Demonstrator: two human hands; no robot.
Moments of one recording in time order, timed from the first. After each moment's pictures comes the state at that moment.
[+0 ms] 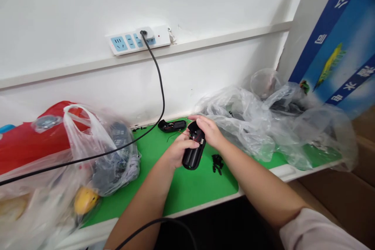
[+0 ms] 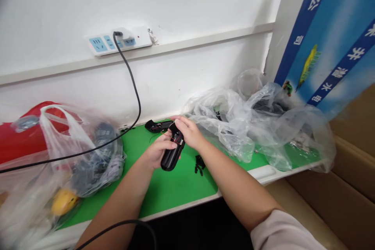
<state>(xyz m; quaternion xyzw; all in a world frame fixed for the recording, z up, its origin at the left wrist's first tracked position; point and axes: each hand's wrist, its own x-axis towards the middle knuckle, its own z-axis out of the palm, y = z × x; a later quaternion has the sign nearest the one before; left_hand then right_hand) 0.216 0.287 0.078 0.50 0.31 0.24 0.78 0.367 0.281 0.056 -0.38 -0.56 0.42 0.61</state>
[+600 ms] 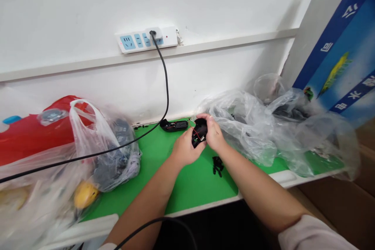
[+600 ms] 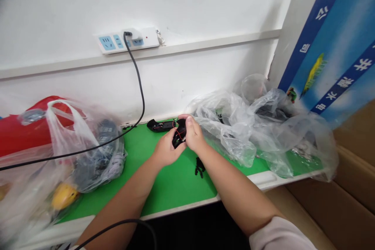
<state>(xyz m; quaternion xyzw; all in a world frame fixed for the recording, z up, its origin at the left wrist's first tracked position) 0.223 0.289 0.052 0.82 0.40 0.31 0.27 0.361 0.286 0.041 -0.46 -0.54 0.25 0.66</state>
